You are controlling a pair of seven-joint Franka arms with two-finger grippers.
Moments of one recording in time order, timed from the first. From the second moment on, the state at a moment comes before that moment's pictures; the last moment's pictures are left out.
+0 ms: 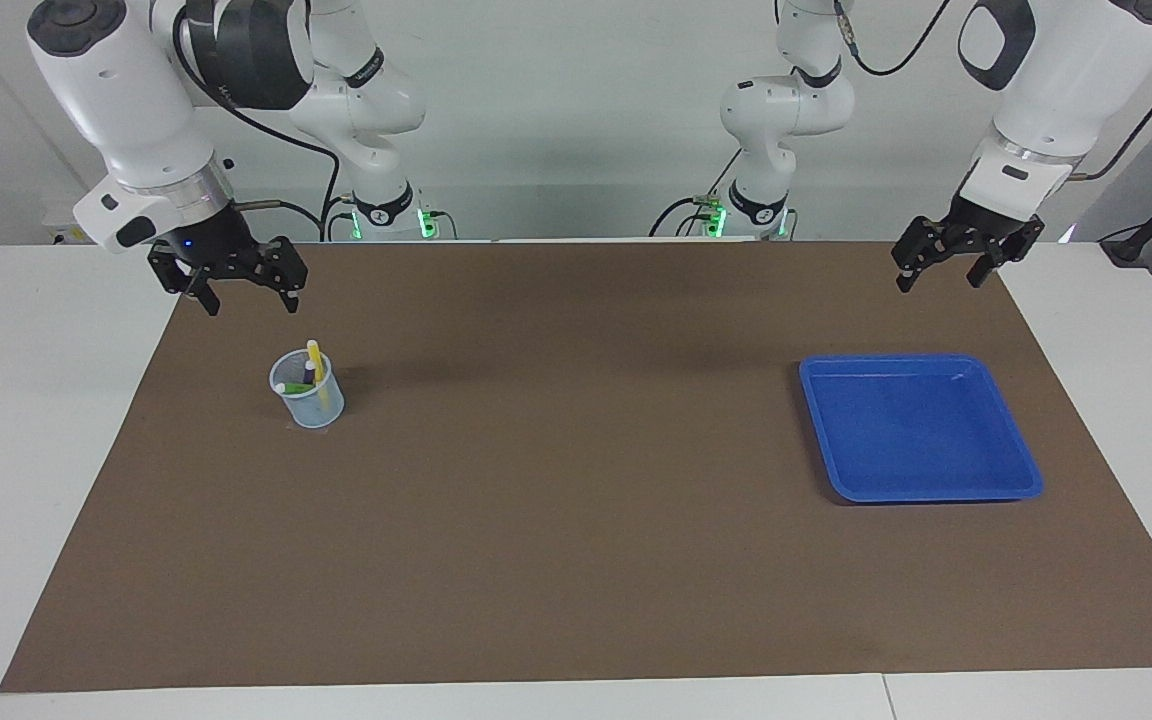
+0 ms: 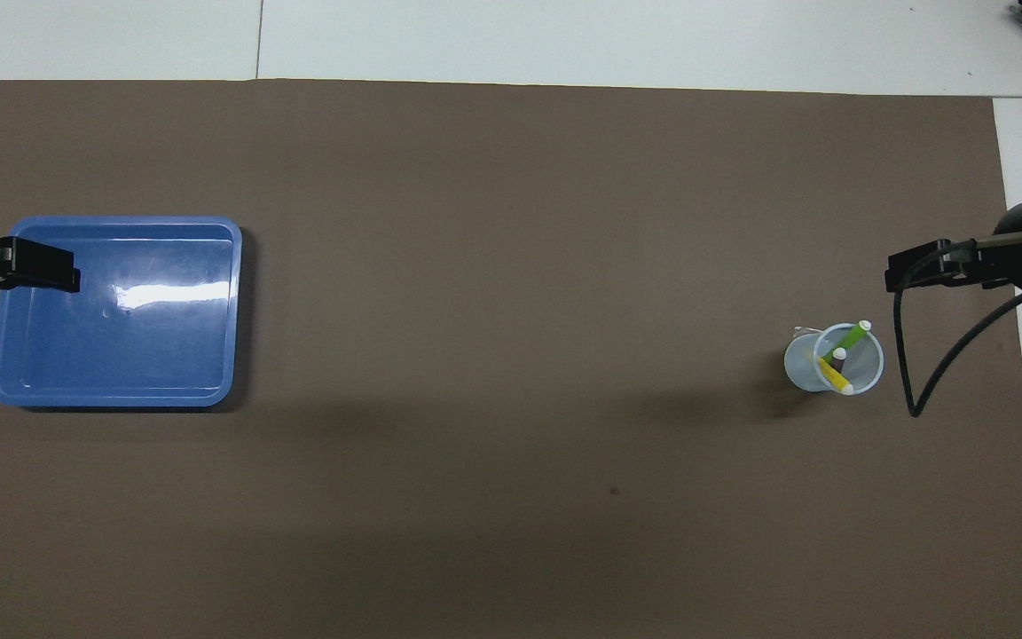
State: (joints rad) left arm 0.00 -0.04 -0.04 -1.65 0.01 1.66 -0.03; right arm 0.02 0.02 -0.03 -1.64 -0.01 1.67 -0.02
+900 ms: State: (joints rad) left arm 0.00 -0.04 -0.04 -1.65 0.01 1.66 -0.03; right arm -0.02 -0.04 -0.03 -1.89 -0.01 1.92 -0.14
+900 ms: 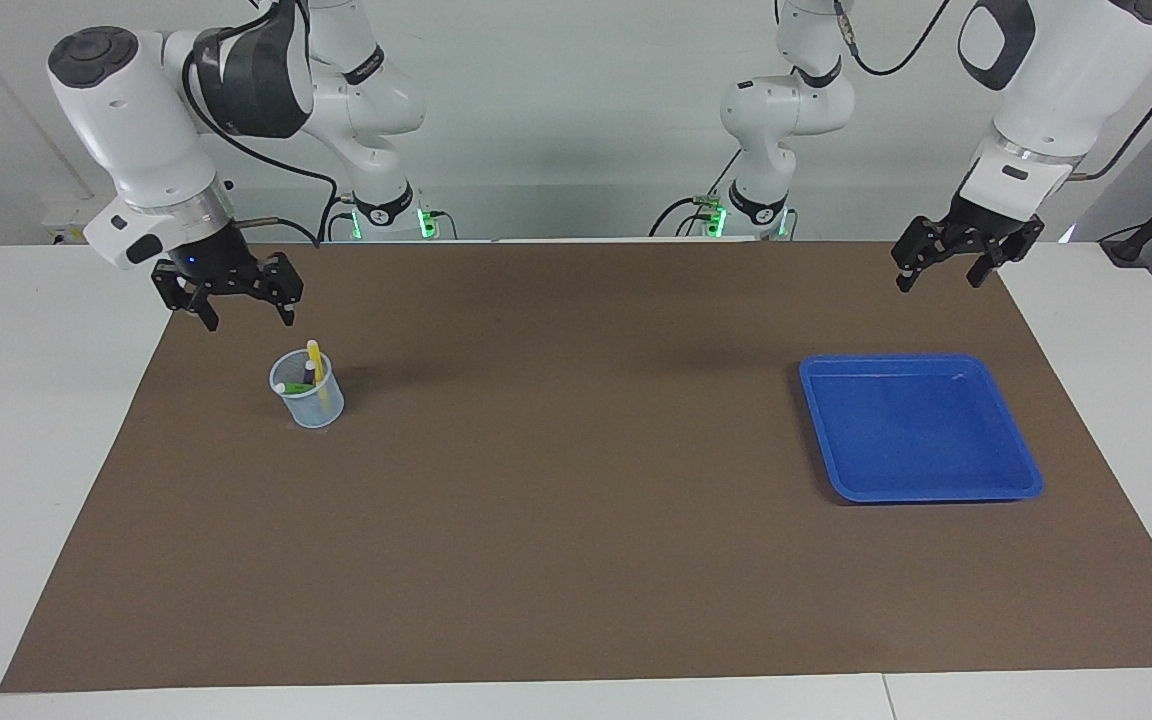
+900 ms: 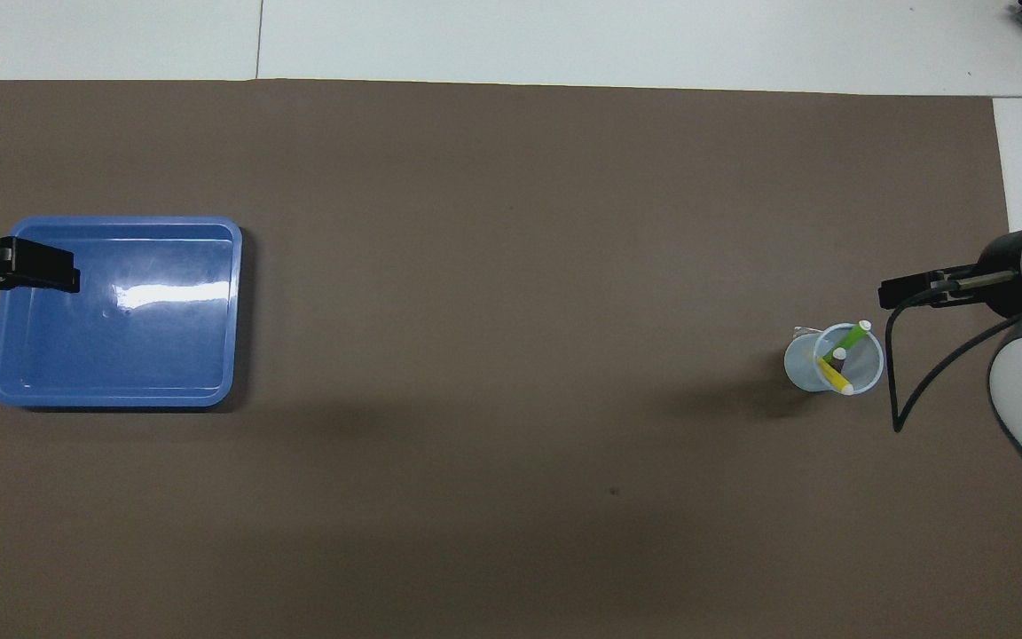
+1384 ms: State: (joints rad) left arm 0.00 -0.04 -0.05 -1.66 0.01 1.65 -0.03; right arm -0.08 0.08 -0.03 -1.93 -0.01 2.02 -0.13
